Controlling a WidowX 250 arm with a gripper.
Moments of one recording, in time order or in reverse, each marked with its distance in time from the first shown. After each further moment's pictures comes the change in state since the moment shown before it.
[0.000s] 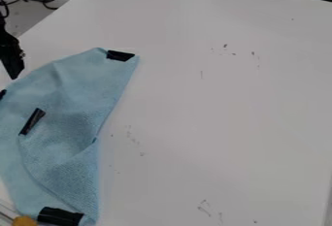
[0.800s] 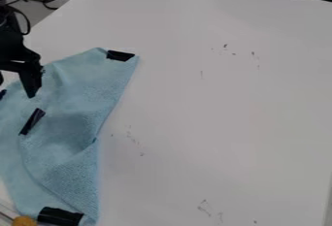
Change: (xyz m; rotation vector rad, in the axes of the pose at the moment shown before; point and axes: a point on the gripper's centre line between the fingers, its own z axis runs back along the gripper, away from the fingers) arm -0.028 -0.047 0.011 -0.009 0.079 0.060
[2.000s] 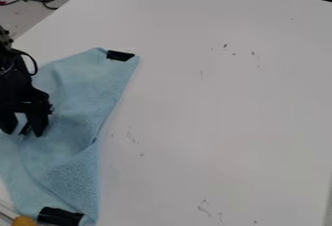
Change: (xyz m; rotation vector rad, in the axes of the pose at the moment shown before) arm -0.037 -0.015 -0.045 -0.100 0.070 0.050
